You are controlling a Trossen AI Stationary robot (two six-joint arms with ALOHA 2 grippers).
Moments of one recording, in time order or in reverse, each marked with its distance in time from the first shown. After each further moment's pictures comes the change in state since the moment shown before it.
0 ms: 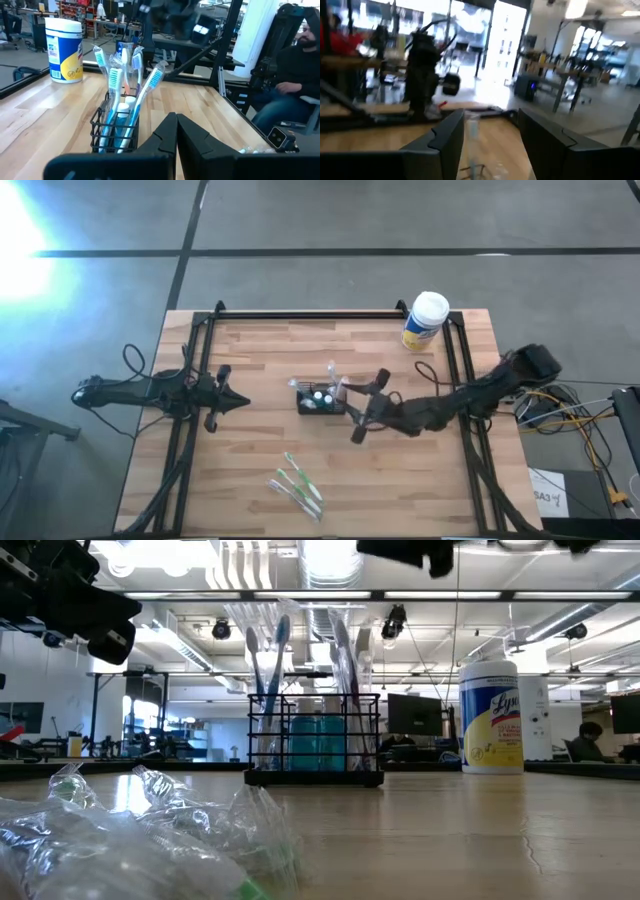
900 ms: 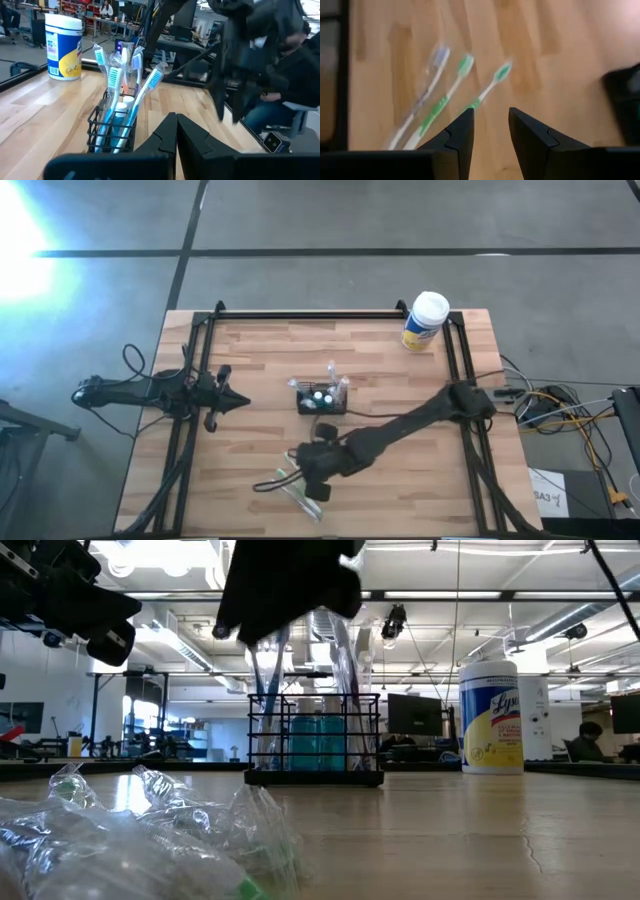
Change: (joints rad) left arm 0.000 0.000 0.000 0.005 0.000 -0.041; right arm 0.062 0.657 1.145 -1.591 -0.529 0.723
